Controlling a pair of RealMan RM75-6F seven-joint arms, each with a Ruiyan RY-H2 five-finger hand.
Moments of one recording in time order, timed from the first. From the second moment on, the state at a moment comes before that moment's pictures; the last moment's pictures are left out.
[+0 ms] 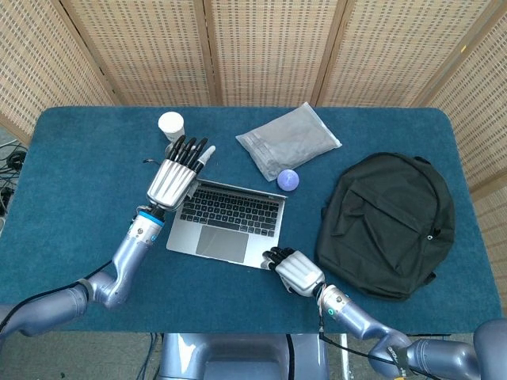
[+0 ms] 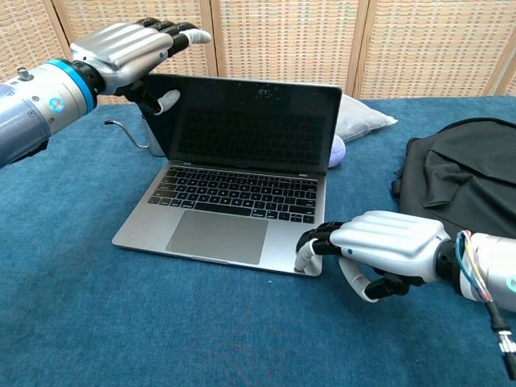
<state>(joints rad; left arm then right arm) -0.85 -1.64 -0.28 -1.21 1.29 1.07 0.49 0.68 -1.58 0.01 -1.49 -1.42 0.82 -0.27</state>
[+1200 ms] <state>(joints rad) -1.00 -1.67 -0.36 -1.02 1.13 0.98 0.56 0.71 -1.59 -0.01 -1.48 -1.44 0.82 -0.27</state>
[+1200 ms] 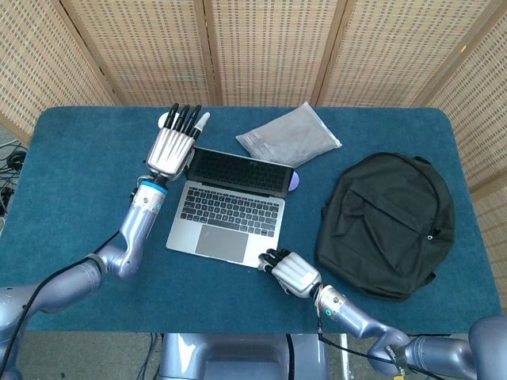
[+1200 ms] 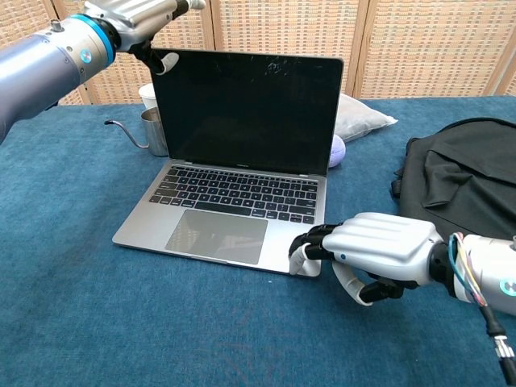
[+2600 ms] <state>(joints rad) -1.02 -1.66 -0.37 -0.98 1.04 0.99 0.55 0.71 -1.59 -0.01 -1.50 -1.44 0.85 -0.26</state>
